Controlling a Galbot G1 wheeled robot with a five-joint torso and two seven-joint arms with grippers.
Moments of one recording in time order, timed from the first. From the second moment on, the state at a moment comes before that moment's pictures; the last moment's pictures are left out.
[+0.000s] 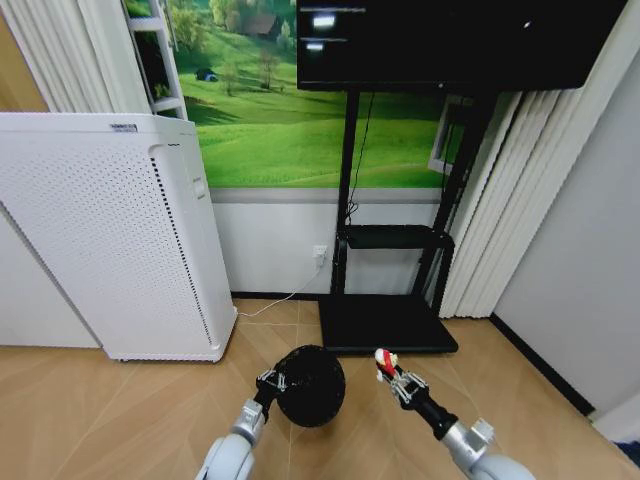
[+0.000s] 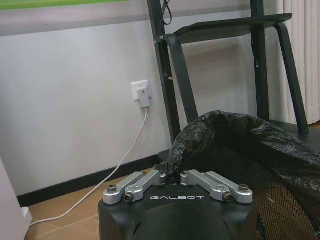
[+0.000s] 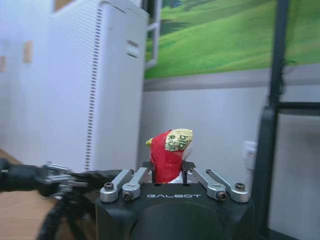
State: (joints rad) left arm 1.31 -1.29 -0.19 -1.76 -0.01 0.03 0.00; right arm -1.59 0.82 0.44 1.90 0.57 0.42 -0.38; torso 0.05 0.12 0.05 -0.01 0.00
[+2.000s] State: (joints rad) left arm 1.28 -1.33 -0.12 -1.74 0.00 0.04 0.00; right arm -1.34 0.88 0.29 1.66 0.55 0.35 -0.23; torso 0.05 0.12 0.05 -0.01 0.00
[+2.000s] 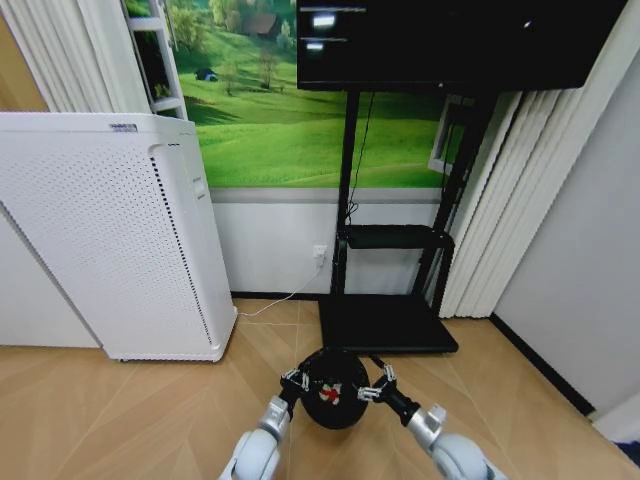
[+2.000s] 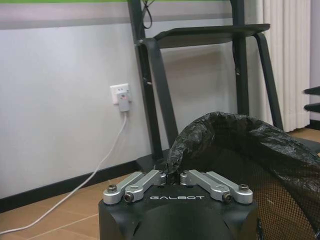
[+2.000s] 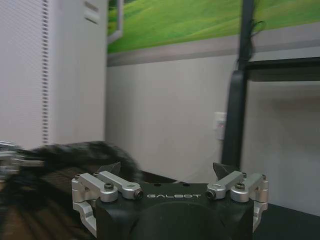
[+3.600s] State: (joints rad) left arm 1.45 -1.28 -0.46 -1.93 -0.06 0.04 -0.01; right arm -1.47 1.02 0.74 1.57 0.55 0.05 0.11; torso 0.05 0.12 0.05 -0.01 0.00
